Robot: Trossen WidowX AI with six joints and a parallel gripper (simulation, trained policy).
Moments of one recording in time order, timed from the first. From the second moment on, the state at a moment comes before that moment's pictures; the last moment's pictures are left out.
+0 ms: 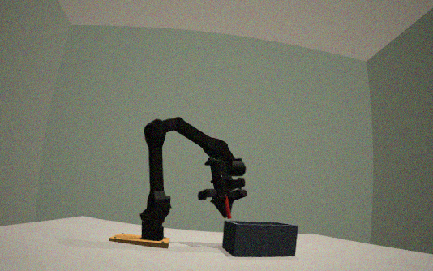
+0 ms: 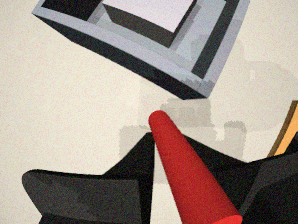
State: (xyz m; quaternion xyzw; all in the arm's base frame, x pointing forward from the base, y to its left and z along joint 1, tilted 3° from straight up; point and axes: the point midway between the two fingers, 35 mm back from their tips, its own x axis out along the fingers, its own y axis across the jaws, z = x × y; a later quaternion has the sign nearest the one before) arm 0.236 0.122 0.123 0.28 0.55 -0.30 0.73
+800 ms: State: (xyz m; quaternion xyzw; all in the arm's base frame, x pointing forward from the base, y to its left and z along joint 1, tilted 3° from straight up) arm 0.317 0.032 0.120 0.29 0.50 -0.35 0.74
